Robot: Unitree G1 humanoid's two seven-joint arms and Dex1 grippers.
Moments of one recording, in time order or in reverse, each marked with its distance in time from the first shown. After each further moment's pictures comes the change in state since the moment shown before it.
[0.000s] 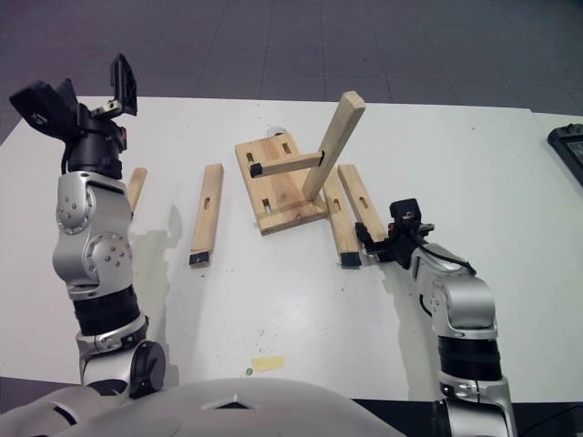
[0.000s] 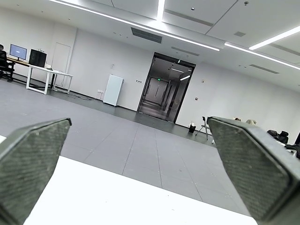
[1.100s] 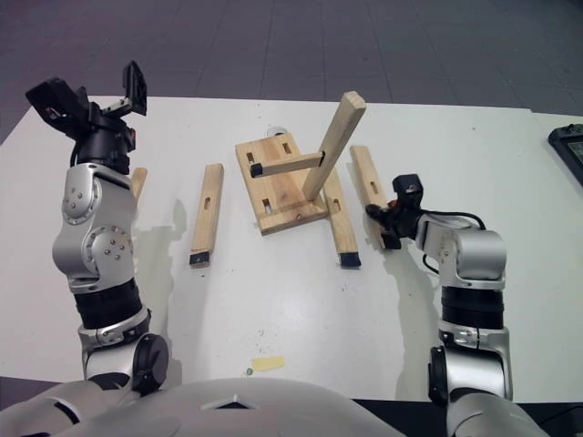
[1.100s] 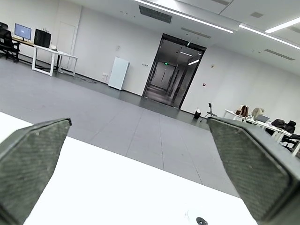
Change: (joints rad) left arm -0.045 -0.009 0.018 0.008 -0.023 0.148 0.058; right arm -0.272 0.004 -0.130 0.182 0.019 0.158 0.084
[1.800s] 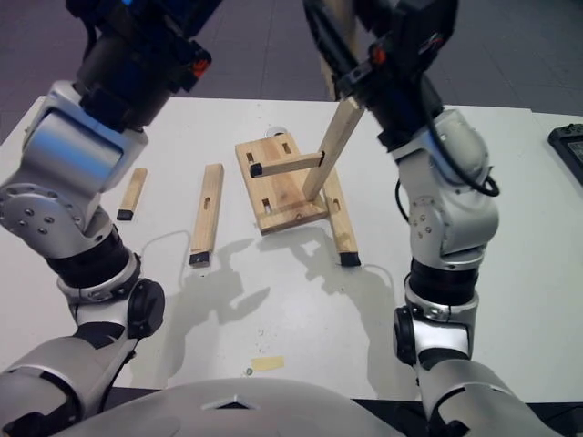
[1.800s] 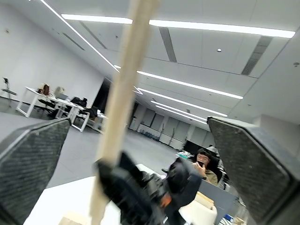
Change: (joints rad) left arm -0.351 0.066 -0.081 -0.155 -1.020 0.355 -0.015; right arm -0.200 0.163 0.163 -0.346 0.091 -0.671 0.089
